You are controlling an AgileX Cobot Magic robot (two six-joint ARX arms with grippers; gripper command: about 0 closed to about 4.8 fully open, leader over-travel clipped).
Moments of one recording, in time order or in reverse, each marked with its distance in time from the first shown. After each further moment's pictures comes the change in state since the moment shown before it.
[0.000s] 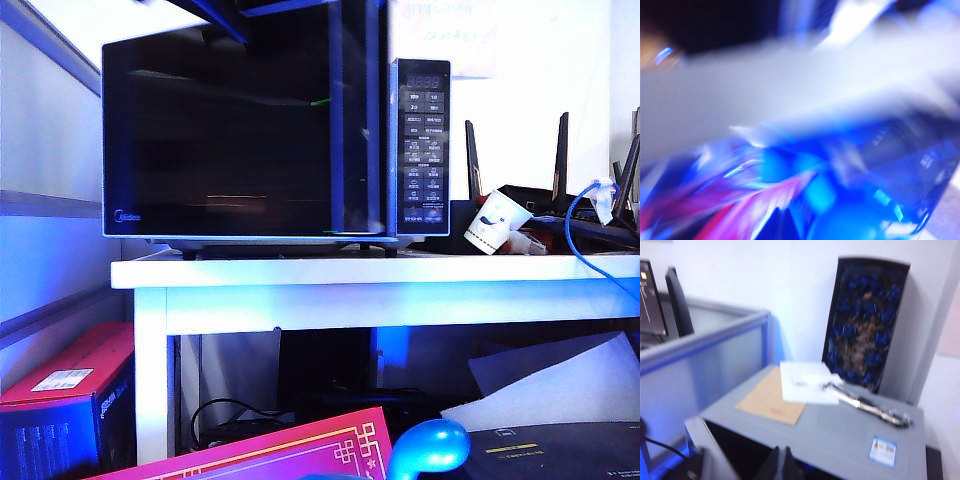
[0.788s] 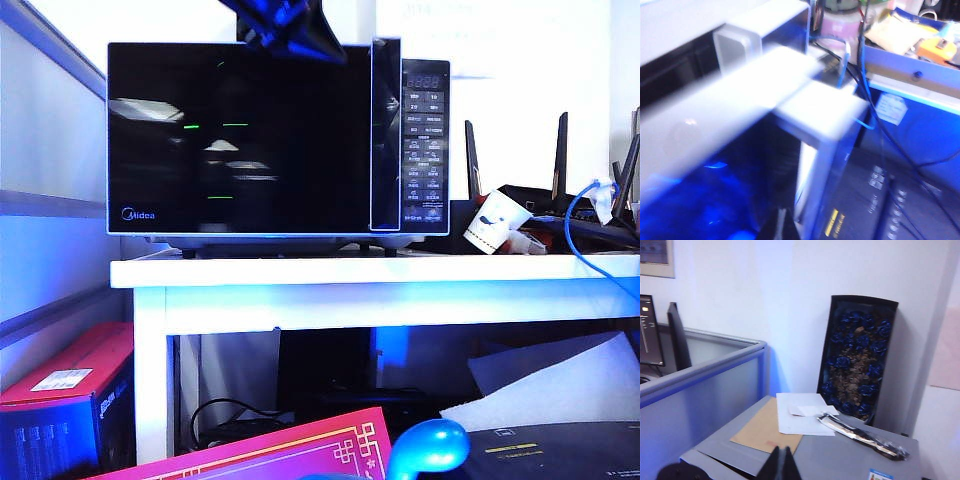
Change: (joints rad) left arm -0.063 0.207 -0.001 0.590 0.144 0.011; right arm 0.000 0.001 0.000 0.113 0.016 0.000
